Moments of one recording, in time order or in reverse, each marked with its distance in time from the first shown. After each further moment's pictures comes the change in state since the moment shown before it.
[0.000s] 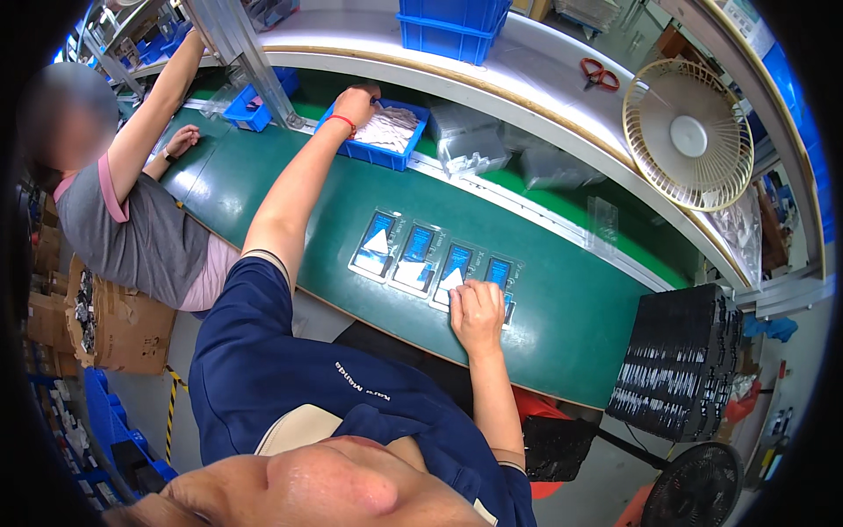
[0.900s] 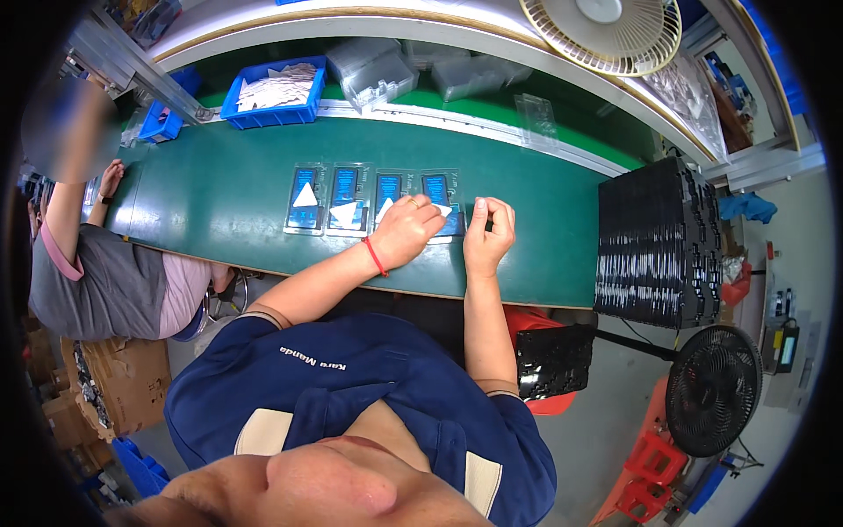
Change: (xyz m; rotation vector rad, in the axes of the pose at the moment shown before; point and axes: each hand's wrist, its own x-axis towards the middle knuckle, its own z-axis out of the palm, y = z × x) left_hand -0.267 0.258 0.005 -0.451 -0.073 0.755; right_hand -0.020 0.048 -0.036 0.151 0.532 0.543
